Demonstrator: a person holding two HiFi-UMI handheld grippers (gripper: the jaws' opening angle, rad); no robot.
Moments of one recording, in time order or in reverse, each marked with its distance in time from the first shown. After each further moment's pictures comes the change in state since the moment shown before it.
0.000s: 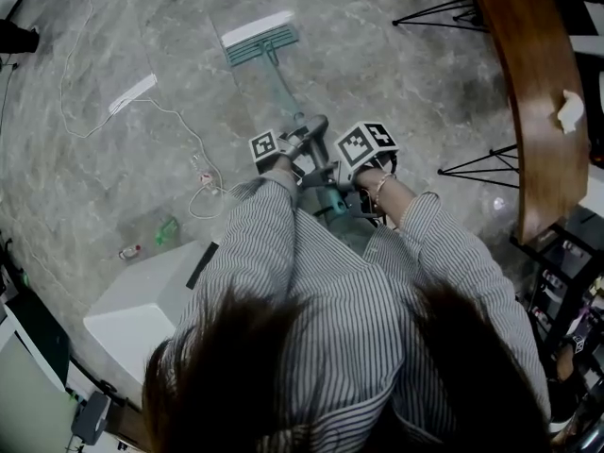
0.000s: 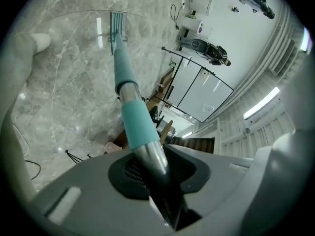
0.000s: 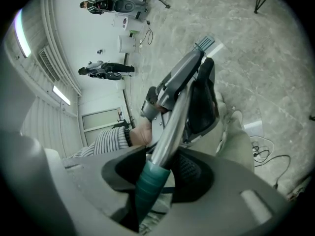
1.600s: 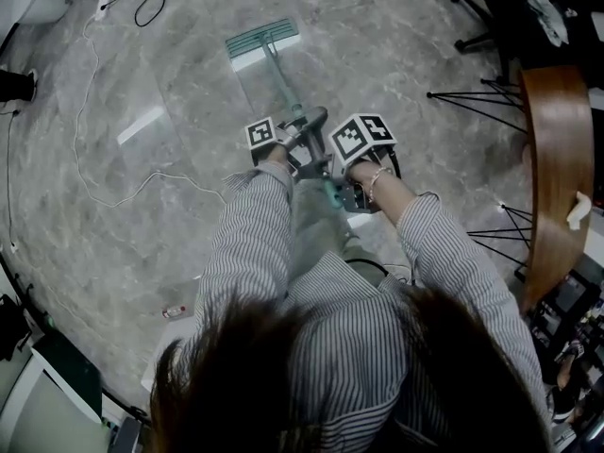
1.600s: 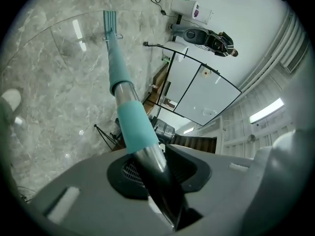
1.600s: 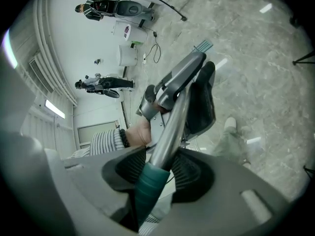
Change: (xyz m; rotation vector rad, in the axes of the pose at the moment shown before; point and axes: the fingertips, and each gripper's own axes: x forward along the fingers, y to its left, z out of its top) left arm 0.158 -0.222 0.385 0.073 0.115 0.057; right arm 0.007 0.170 0.447 0.002 -0.080 -0.050
